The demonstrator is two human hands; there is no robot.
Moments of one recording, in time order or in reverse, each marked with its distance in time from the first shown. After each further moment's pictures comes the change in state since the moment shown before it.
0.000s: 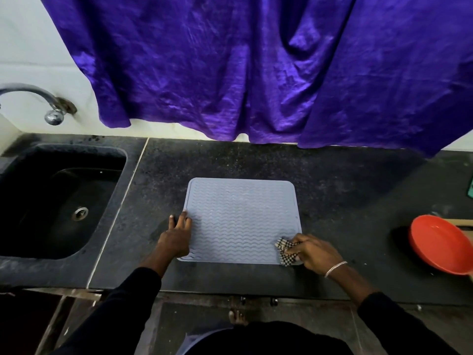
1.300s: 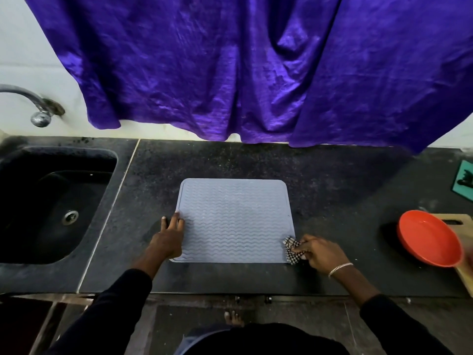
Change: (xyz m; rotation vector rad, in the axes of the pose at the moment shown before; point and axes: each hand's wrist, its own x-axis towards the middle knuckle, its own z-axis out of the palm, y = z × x) left_hand 0.004 -0.001 0.000 0.087 -0.037 0.034; right_hand -0.024 0.017 -0.006 -0.074 -0.026 0.171
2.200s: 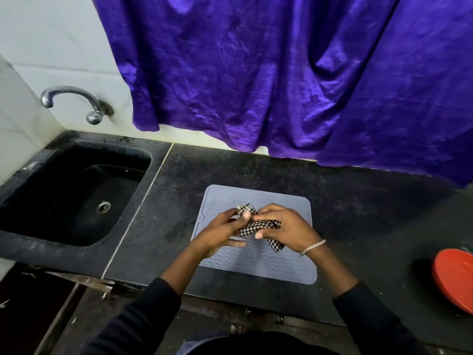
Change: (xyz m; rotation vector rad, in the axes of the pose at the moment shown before) left_hand -0.064 0.079 -0.082 -1.676 -0.030 0.290; right_hand 0.057 -0.142 -0.113 0.622 0.160 -0.415
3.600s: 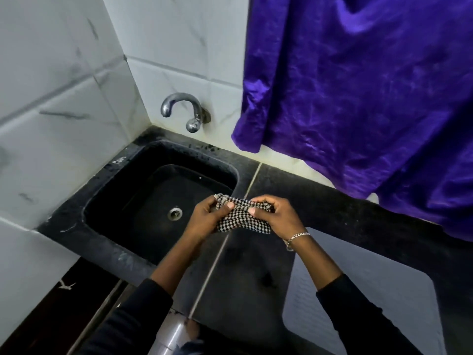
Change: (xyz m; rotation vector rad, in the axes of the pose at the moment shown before) left_hand -0.031 0.035 -0.344 -0.246 0.529 0.324; right_hand 0.300 -0.167 0.175 0.392 0.043 0.104
